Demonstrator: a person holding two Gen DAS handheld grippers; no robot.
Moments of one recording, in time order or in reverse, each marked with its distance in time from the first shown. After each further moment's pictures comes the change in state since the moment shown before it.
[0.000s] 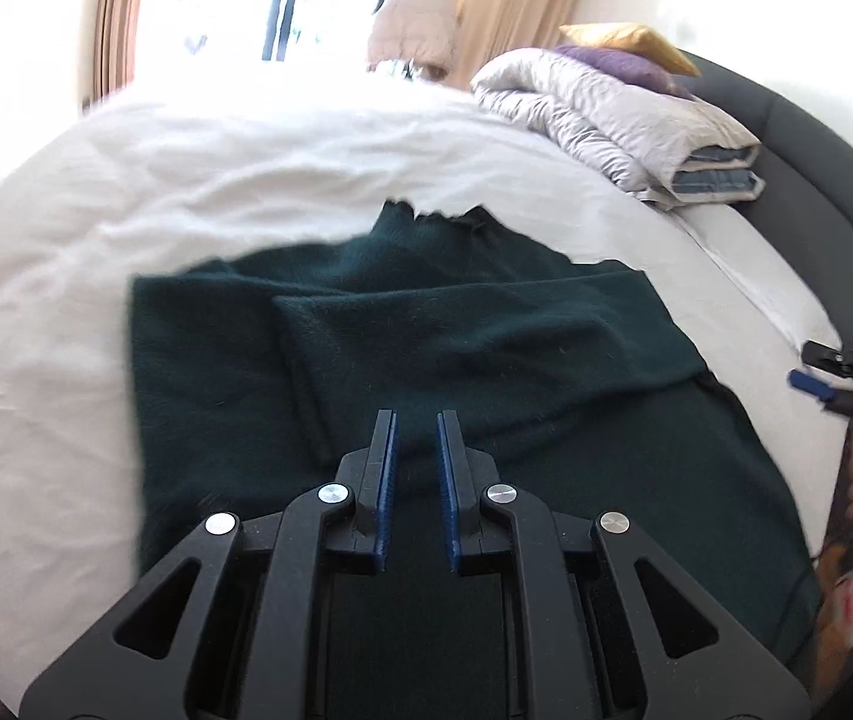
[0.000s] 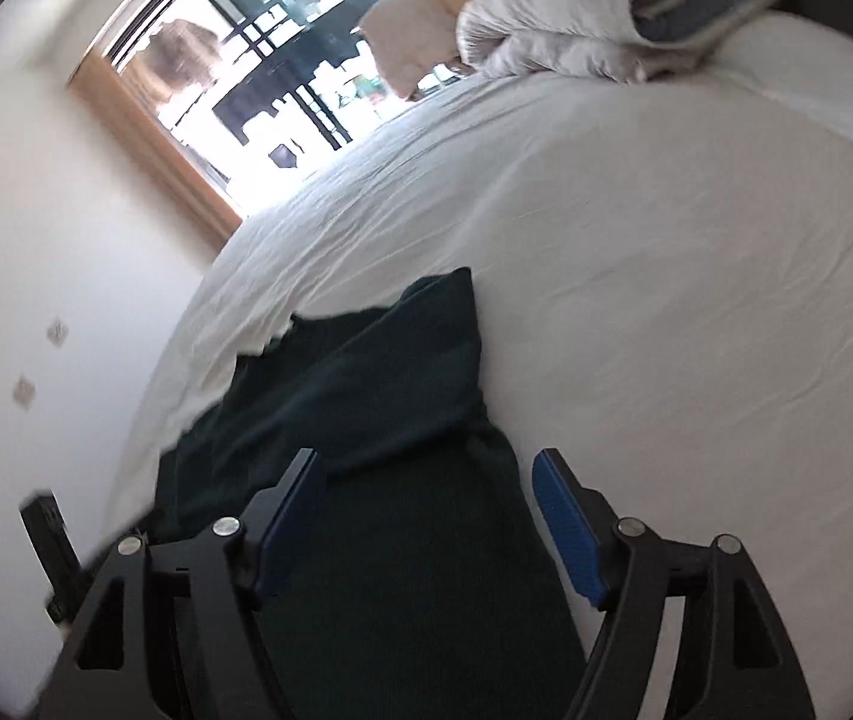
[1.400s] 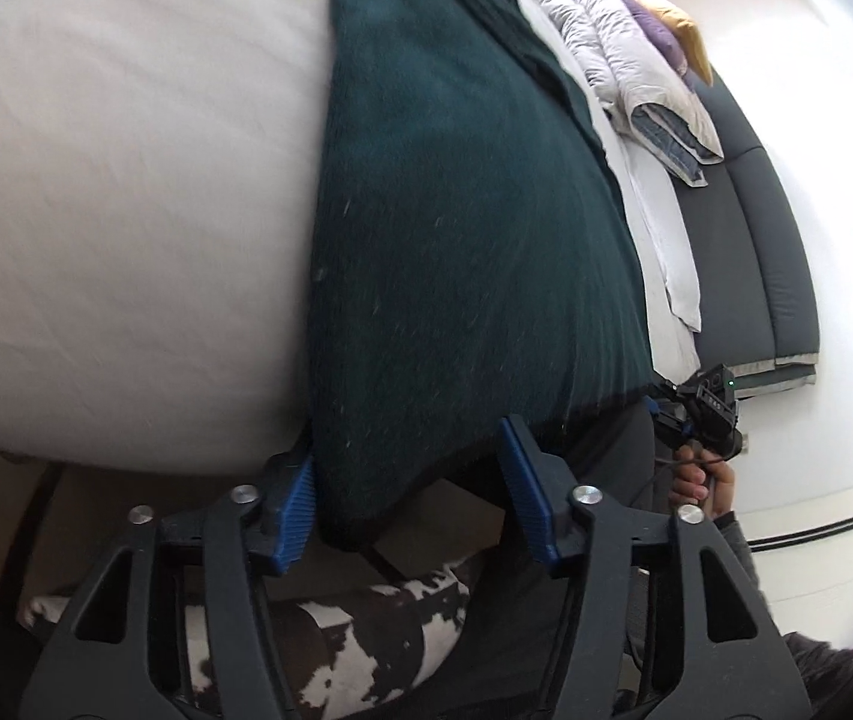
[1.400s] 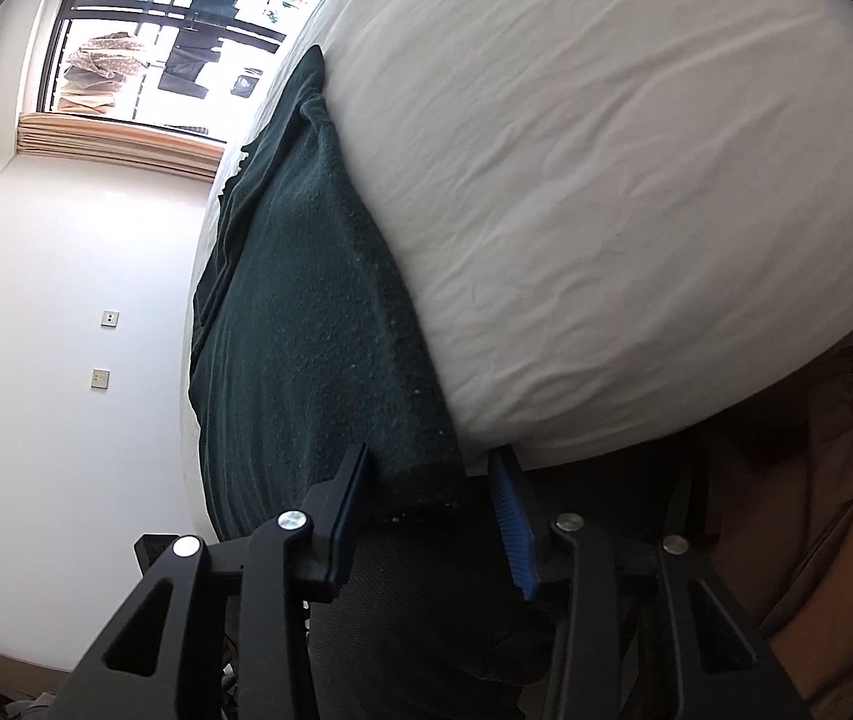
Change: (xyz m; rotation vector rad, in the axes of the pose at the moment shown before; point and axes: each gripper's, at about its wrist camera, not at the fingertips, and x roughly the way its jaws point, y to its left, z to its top) left arm -0.133 0.046 -0.248 -0.520 0.437 -0.392; right arm -0.076 -0.129 -0.196 0.394 0.351 0.229
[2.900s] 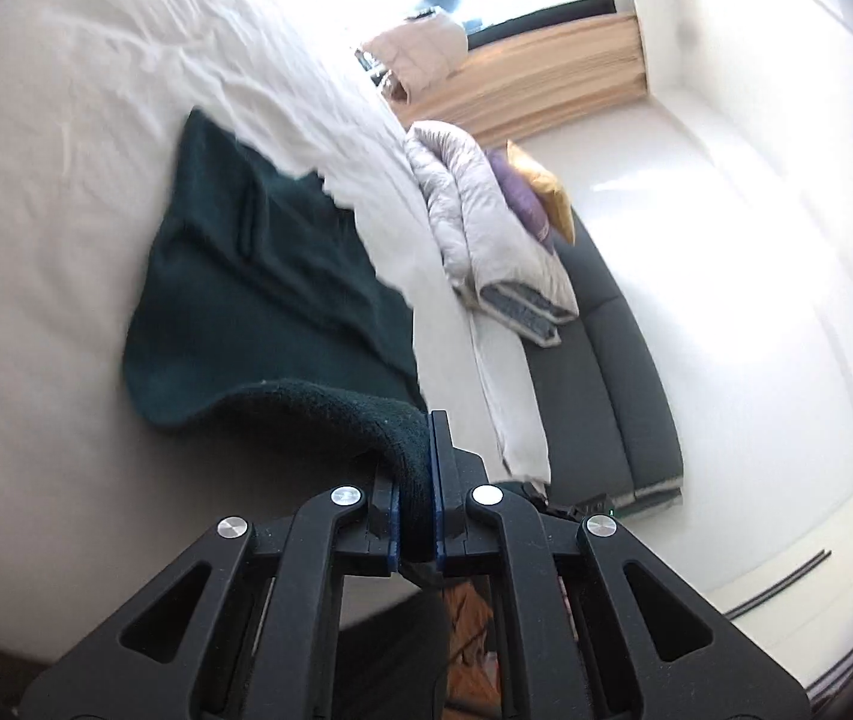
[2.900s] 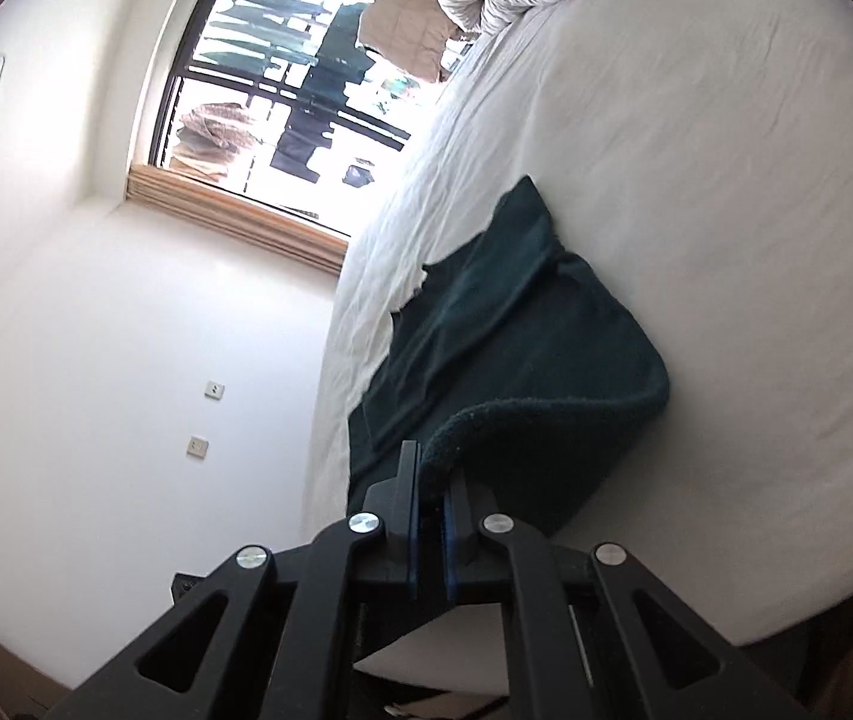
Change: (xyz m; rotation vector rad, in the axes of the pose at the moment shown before) left arm -0.107 -0.080 0.131 -0.019 -0.395 -0.349; right arm -0.012 0.141 0.066 -0.067 -0.286 0.250
